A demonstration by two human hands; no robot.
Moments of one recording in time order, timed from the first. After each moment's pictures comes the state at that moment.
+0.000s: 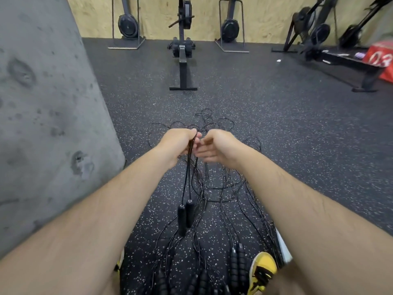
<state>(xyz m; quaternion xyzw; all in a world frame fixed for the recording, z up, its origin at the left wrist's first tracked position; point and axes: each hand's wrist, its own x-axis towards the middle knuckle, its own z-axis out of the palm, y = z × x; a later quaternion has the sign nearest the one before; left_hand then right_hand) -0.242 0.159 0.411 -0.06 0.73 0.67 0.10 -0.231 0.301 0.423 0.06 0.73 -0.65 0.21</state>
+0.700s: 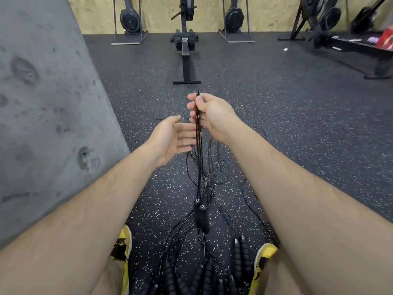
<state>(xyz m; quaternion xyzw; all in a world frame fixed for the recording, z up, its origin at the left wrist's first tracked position) -0.230 0.134 0.413 -0.02 0.67 0.72 0.16 -0.252 0.277 0.453 -0.06 0.64 -0.76 0.06</state>
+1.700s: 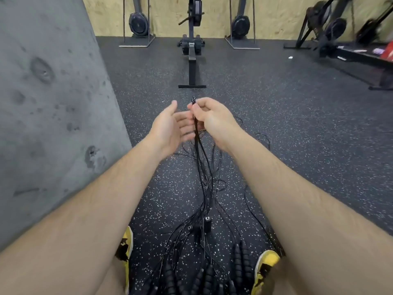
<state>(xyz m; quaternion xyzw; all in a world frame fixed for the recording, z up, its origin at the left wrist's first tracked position) -0.235 0.126 0.437 -0.03 0.57 0.82 0.11 -0.233 0.264 0.456 -0.11 0.75 -0.66 -0.01</state>
